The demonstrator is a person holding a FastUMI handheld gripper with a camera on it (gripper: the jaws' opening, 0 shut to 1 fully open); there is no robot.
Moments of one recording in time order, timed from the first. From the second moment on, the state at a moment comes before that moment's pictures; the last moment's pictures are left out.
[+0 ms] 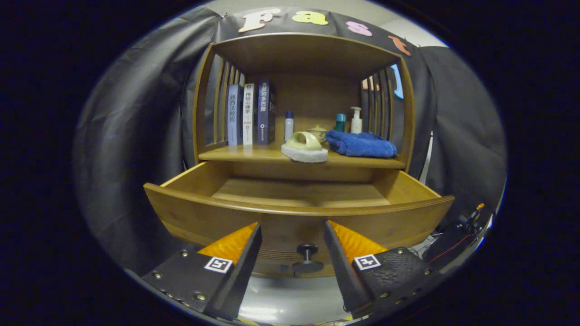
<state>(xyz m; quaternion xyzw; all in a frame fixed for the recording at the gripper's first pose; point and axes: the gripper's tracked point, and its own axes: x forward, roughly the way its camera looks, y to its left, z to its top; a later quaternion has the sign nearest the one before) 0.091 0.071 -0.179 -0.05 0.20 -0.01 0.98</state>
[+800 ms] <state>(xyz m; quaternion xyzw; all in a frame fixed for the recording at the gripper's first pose) 0.170 0.070 -0.175 -0.05 0.19 -0.02 0.98</state>
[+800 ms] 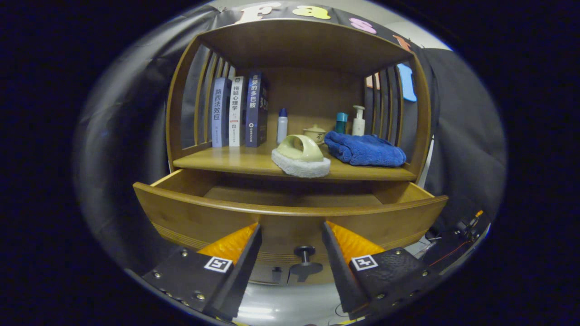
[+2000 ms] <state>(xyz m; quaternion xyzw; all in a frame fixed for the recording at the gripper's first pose) 0.260 0.068 -0.189 -0.04 0.19 -0.03 0.98</state>
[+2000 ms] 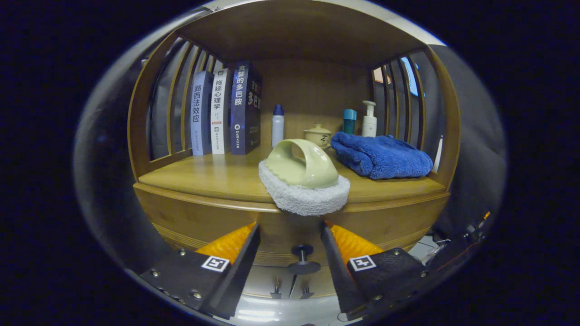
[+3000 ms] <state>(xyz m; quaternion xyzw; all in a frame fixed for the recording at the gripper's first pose) 0.230 0.051 -0.187 0.01 0.20 -0.01 0.98</state>
